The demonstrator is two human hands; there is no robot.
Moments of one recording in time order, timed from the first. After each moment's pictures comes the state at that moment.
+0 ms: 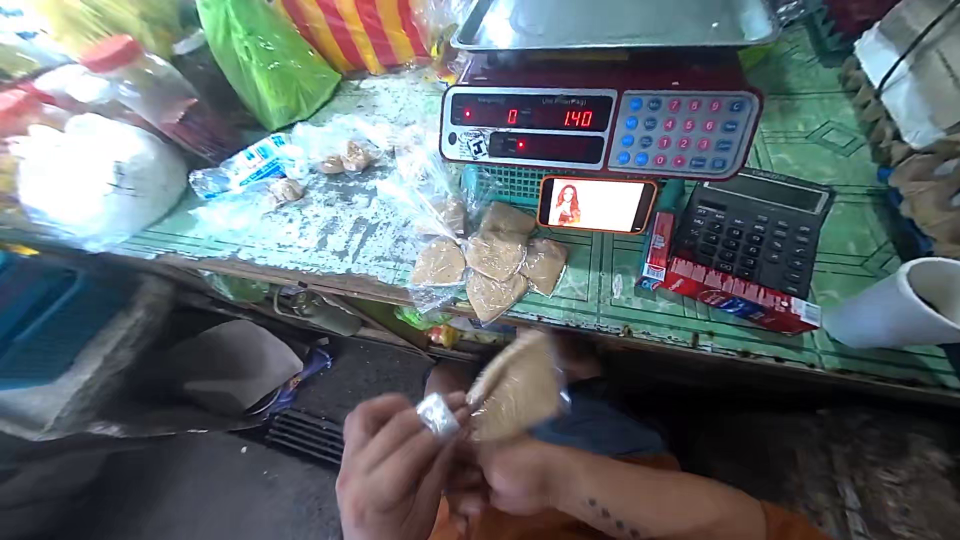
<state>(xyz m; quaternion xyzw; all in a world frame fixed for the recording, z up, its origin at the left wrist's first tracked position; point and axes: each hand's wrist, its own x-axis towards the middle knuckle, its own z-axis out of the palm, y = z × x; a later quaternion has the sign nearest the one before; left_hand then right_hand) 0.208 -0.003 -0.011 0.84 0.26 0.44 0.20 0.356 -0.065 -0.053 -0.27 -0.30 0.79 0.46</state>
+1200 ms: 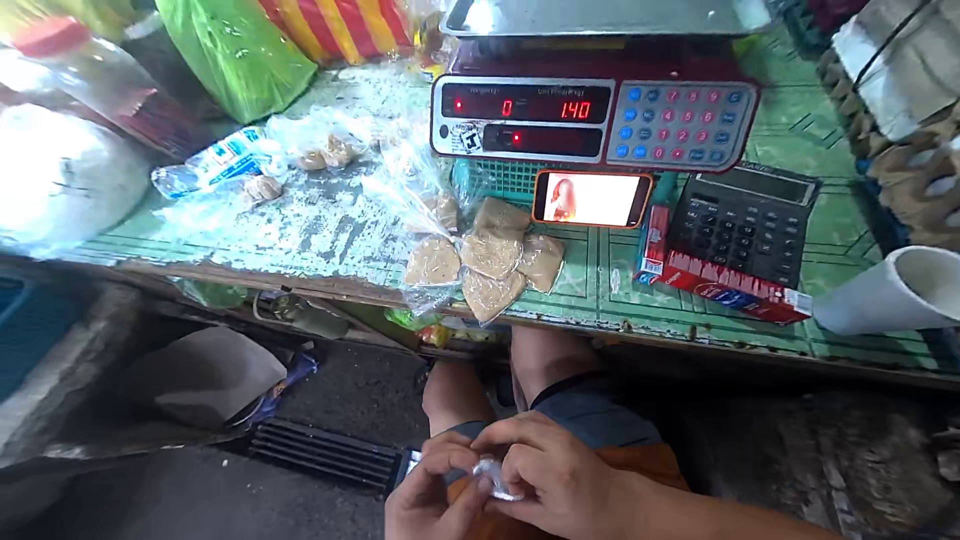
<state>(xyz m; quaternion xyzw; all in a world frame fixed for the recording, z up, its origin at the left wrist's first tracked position) 0.194 -0.044 -0.062 0.59 0.29 0.42 0.63 0.382 -0.100 -0.071 -0.46 -0.70 0.21 0.50</state>
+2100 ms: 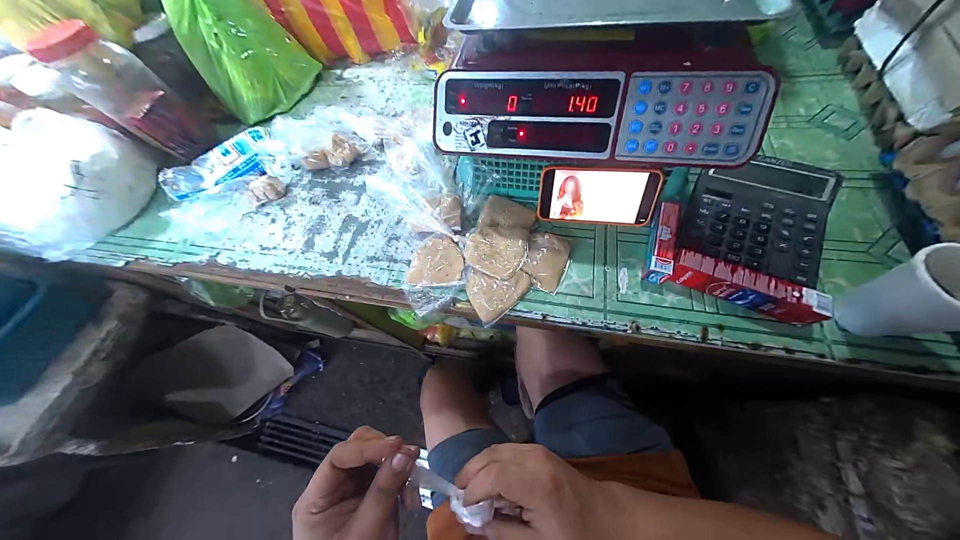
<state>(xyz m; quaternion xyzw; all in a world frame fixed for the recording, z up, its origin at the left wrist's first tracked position) 0.183 -0.007 -0.019 0.58 0.31 0.51 0.56 0.363 -0.091 -0.076 -0.35 -0.69 0.30 0.56</state>
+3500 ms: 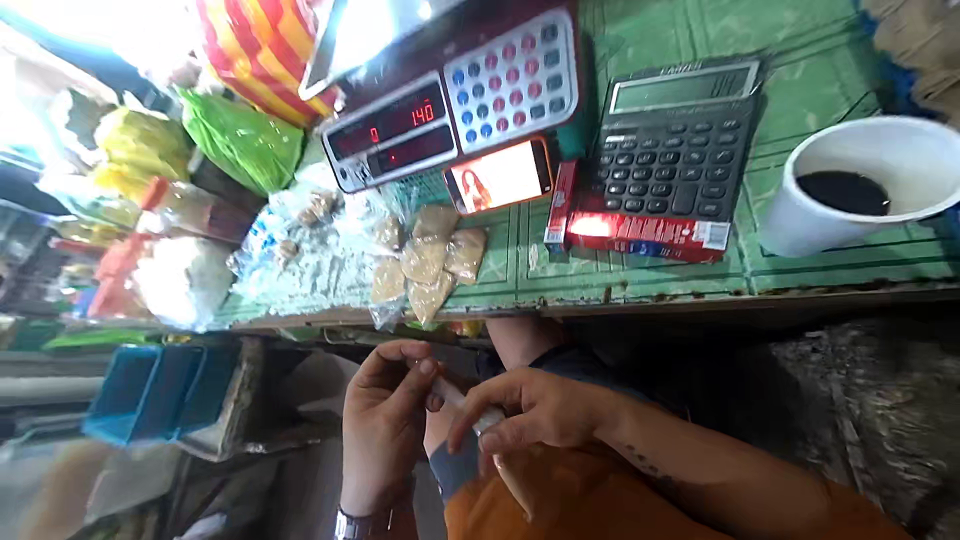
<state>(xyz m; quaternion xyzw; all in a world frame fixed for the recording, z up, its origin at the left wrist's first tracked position) 0.324 -0.032 0.028 0.65 0.30 0.37 0.59 0.486 -0.119 -0.065 -0.08 -0.51 0.64 0.58</state>
